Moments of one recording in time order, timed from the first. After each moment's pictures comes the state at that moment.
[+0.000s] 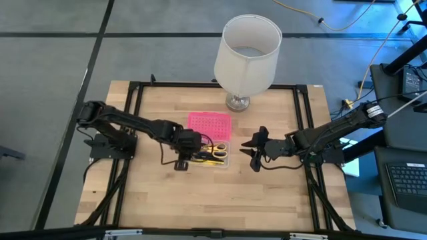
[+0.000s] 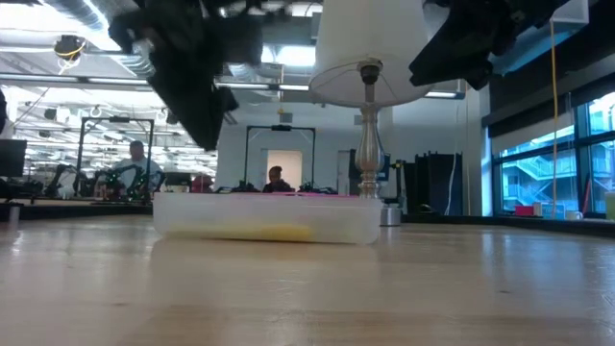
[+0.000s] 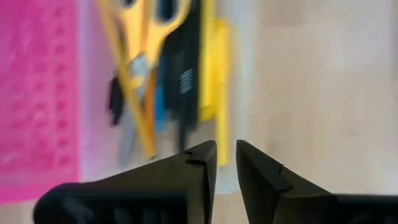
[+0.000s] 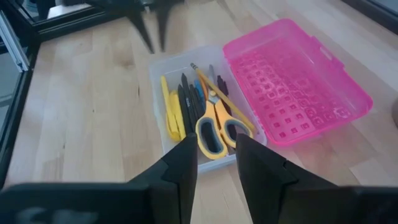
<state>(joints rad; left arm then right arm) -0.10 1.55 1.07 -0.71 0.06 -0.09 0.34 1.21 0.77 -0.20 0.45 0.52</state>
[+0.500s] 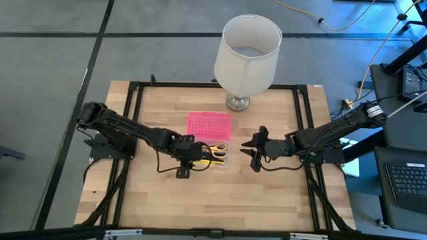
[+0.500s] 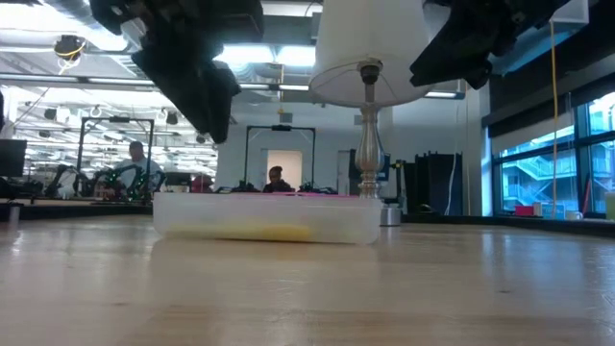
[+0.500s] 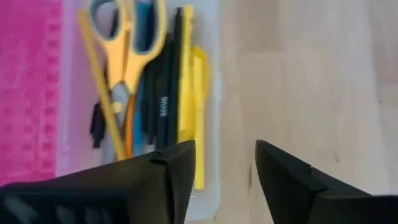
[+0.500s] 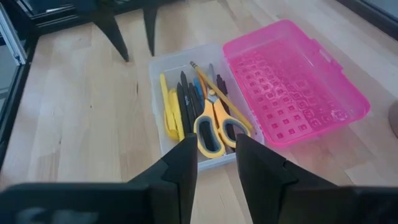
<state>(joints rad) -0.22 1.56 1.08 -0.63 -0.04 -0.19 0.34 1.20 0.77 -0.20 0.45 0.49</state>
